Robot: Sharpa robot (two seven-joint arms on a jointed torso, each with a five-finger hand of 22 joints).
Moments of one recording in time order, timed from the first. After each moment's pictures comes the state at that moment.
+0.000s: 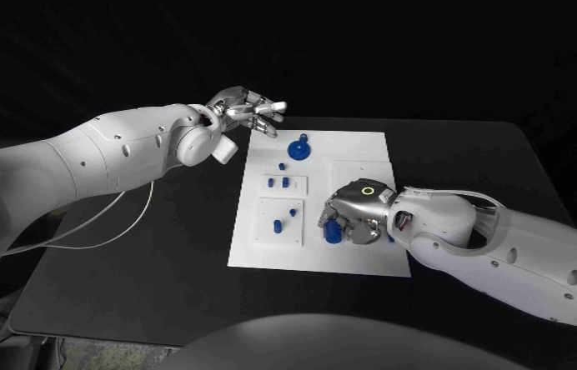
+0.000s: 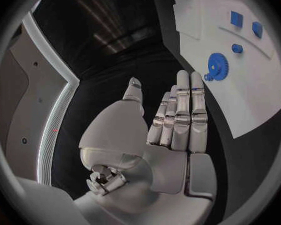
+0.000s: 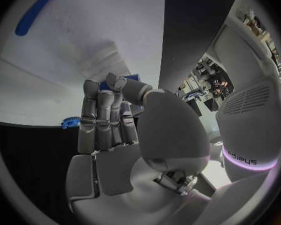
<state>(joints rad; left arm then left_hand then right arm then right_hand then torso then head) 1.24 -0.71 -0.10 1.10 -0.32 -0.01 0.24 1.24 0.03 -0.17 0.10 0.05 0.95 0.16 0.06 0.06 1.13 0.12 0.06 0.06 1.41 0.05 0.07 0.24 0.06 1.25 0.03 0.08 0.20 1.02 -0.74 -0.03 1.63 -1.93 -0.05 0.01 1.39 -0.16 0.79 -0.28 0.05 1.08 0.02 0.06 0.07 0.91 0.00 1.04 0.86 1.15 -0.06 0.97 1.03 0.12 1.21 -0.08 0.52 1.31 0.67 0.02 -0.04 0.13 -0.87</state>
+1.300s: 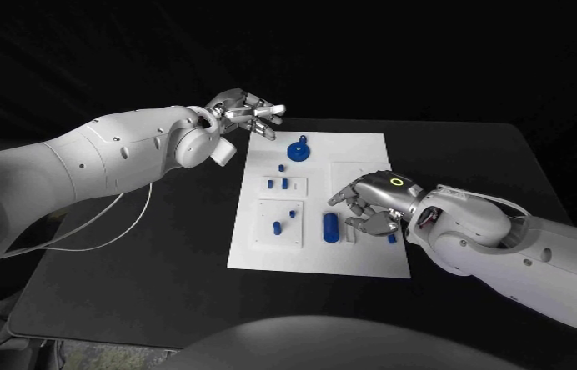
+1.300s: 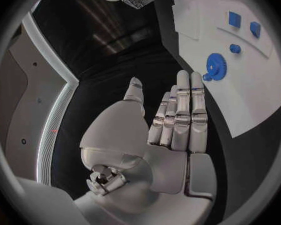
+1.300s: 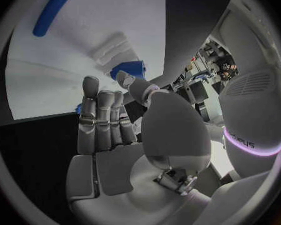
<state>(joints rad) 1.24 -0.71 -0.10 1.10 -0.33 -0.01 0.24 1.26 0.04 -0.18 0.08 0.05 0.95 0.16 0.06 0.06 1.13 0.12 0.06 0.06 1.41 0.05 0.07 0.23 0.06 1.25 0.03 0.08 0.20 1.01 -0.84 -0.02 1.67 -1.76 -0.24 0.00 1.29 -0.19 0.62 -0.20 0.11 0.96 0.10 0.06 0.06 0.94 0.01 1.10 0.77 1.18 -0.04 1.03 0.93 0.12 1.31 -0.06 0.41 1.29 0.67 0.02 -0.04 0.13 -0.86</state>
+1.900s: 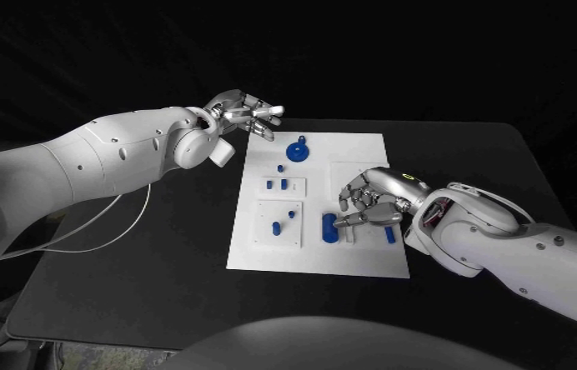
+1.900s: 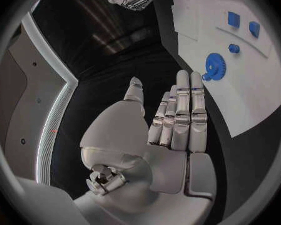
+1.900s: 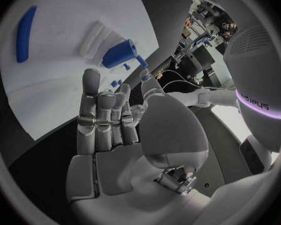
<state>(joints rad) 1.24 -0.71 -0.10 1.10 -0.33 -0.01 0.23 1.26 0.05 -0.18 0.08 0.05 0.95 0.16 0.06 0.06 1.13 0.12 0.06 0.06 1.41 0.05 0.07 0.23 0.06 1.25 0.03 0.08 0.20 1.01 -0.86 -0.01 1.68 -1.42 -0.28 -0.04 1.28 -0.13 -0.03 0.01 0.17 1.10 0.02 0.20 1.14 1.01 -0.03 1.11 0.84 1.27 -0.08 1.03 0.96 0.11 1.44 -0.09 0.26 1.20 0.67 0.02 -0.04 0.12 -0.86</state>
